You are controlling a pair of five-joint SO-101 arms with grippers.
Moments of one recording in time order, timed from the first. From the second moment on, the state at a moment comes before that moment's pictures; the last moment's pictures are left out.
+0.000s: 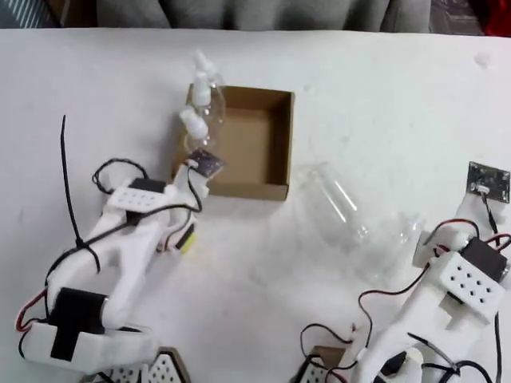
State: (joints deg) left arm 4.1 -6.1 45.6 59.0 -20.2; right arm 36.5 -41.3 48.5 67.7 19.8
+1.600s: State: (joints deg) left arm 4.1 -6.1 45.6 58.4 -20.2; right arm 22.6 -5.9 36.9 59.3 -17.5
